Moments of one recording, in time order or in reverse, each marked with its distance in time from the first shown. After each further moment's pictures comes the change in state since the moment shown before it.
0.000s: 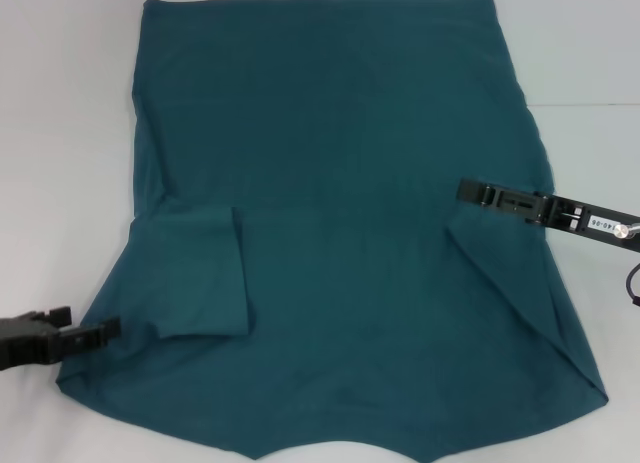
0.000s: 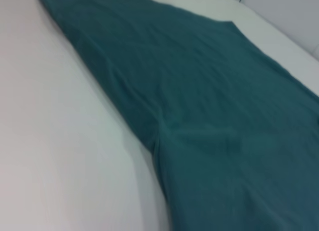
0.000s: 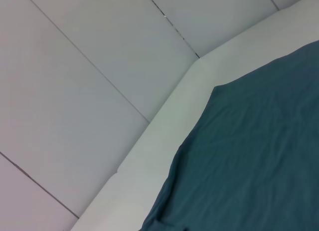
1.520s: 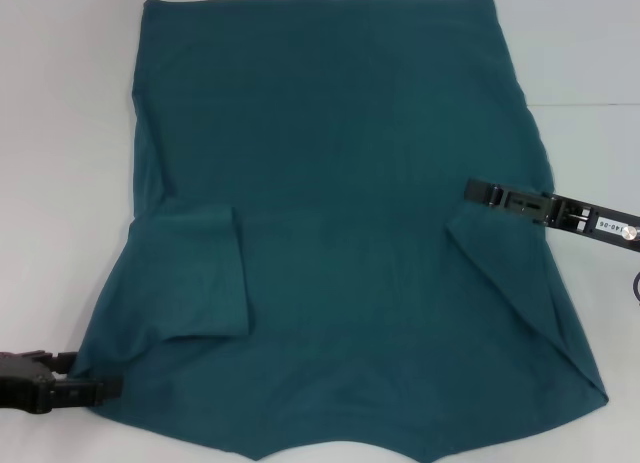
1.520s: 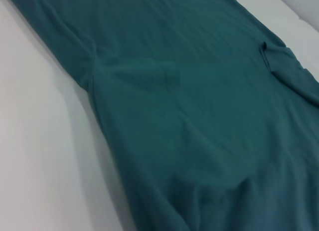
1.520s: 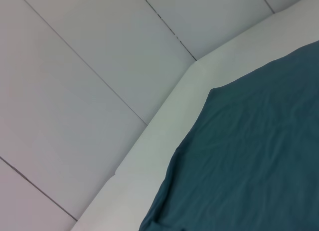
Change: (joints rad) left arm -0.030 0.034 -0.002 0.092 0.179 0.248 -0.047; right arm -0.010 -0.004 0.009 -0.002 -0.001 -0.007 0.000
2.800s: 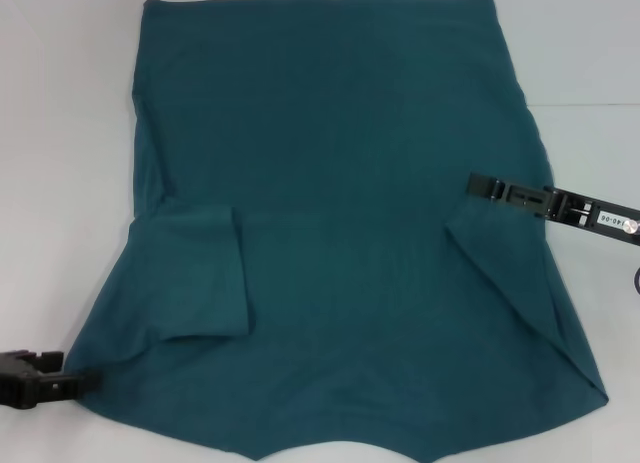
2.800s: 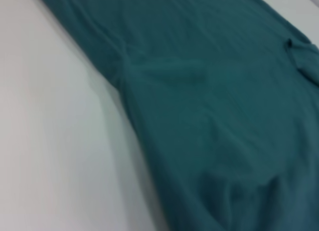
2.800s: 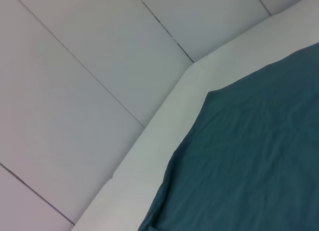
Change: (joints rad) left arm 0.000 0.003 -0.011 0.013 0.031 -0.050 -0.009; right arm 0.005 -0.001 0.003 -0.006 0.001 0.008 0.011
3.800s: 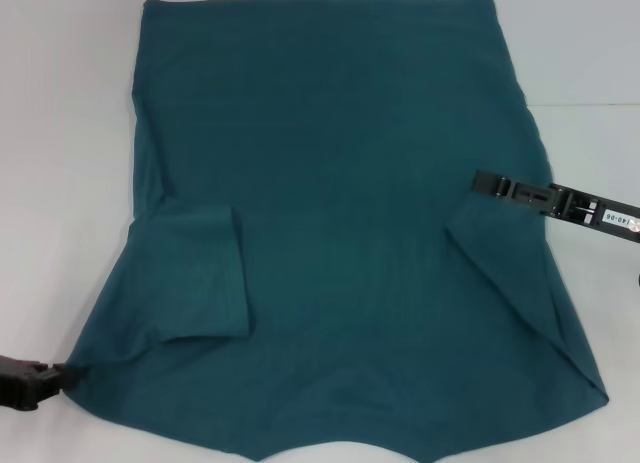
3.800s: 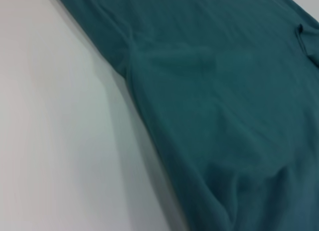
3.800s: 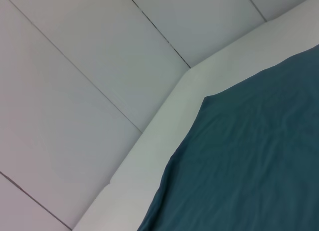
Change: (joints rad) left arm -0.020 0.003 0.007 0.000 0.043 0.001 -0.024; right arm -0.004 -0.002 0.012 0.000 0.002 0.000 0.000
